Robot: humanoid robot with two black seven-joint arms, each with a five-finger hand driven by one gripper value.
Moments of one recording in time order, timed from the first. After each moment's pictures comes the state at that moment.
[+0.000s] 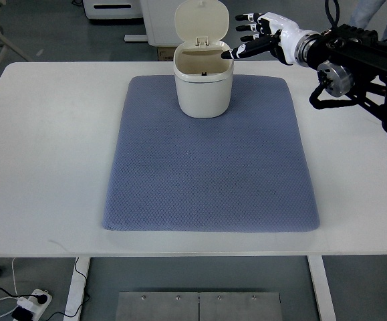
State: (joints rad) left arm -0.02 0.00 -0.11 -0.27 -0.07 0.19 -0.41; right arm 1.44 -0.30 -0.02 0.87 -0.11 -0.10 -0.09
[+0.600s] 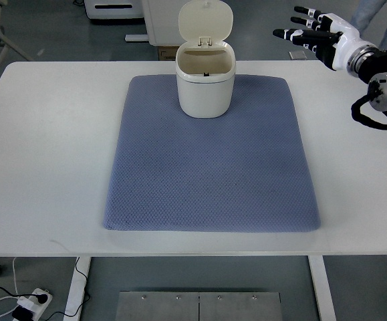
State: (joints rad) left arm -0.02 0.00 -0.11 -0.27 -0.07 0.19 -0.41; right arm 1.15 -0.44 0.35 0.93 -0.08 -0.18 0.02
